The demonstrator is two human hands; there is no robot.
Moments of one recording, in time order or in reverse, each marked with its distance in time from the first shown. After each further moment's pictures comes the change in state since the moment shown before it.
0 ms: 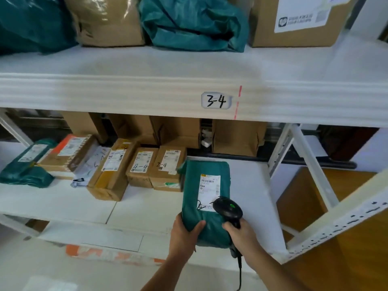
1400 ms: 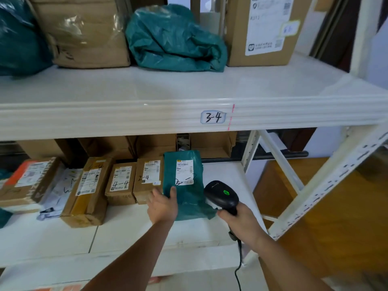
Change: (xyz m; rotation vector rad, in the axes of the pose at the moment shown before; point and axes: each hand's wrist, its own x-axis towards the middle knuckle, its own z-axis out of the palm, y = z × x) left_hand 0.088 0.074 -0.035 0.314 0.165 0.093; right_hand -0.046 -0.066 -0.019 -0.091 0.139 -0.217
